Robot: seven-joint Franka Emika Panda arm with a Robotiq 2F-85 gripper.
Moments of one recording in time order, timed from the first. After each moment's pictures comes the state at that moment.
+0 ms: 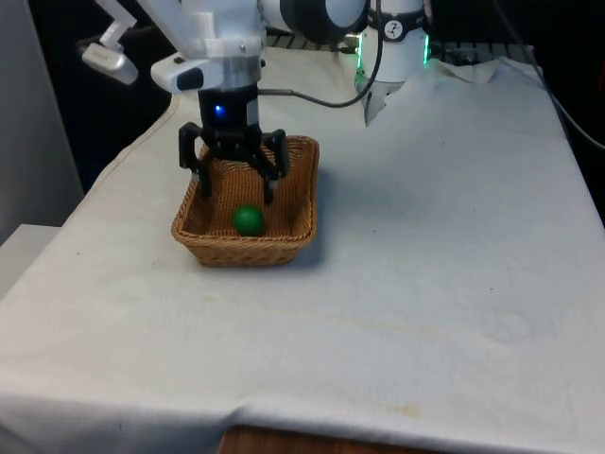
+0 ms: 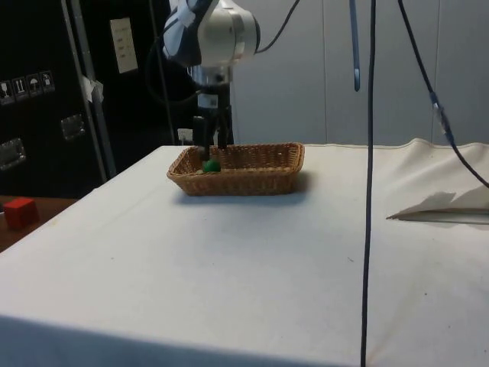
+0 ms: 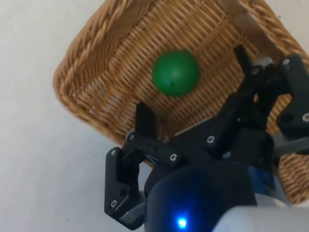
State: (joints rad) arm 0.36 0.75 -0.74 -1.80 0.75 2.38 -0.69
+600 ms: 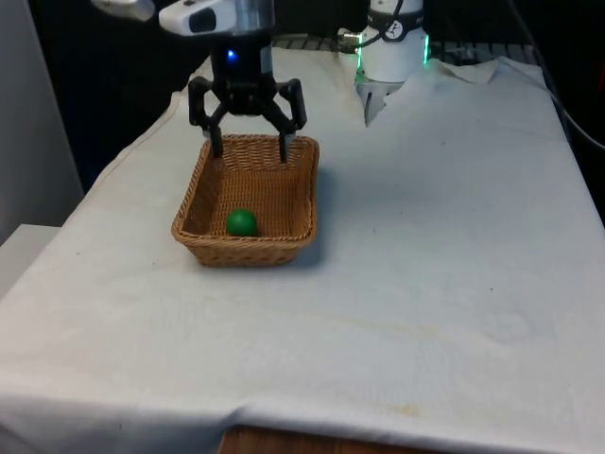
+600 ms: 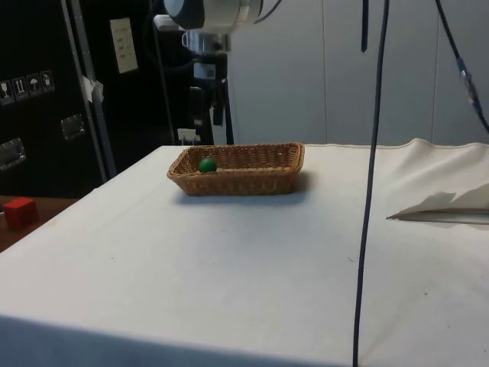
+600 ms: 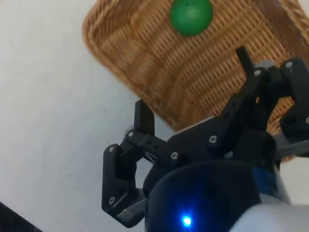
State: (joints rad) arm 0.43 0.57 -0.77 -1.87 0.62 2.33 -0.63
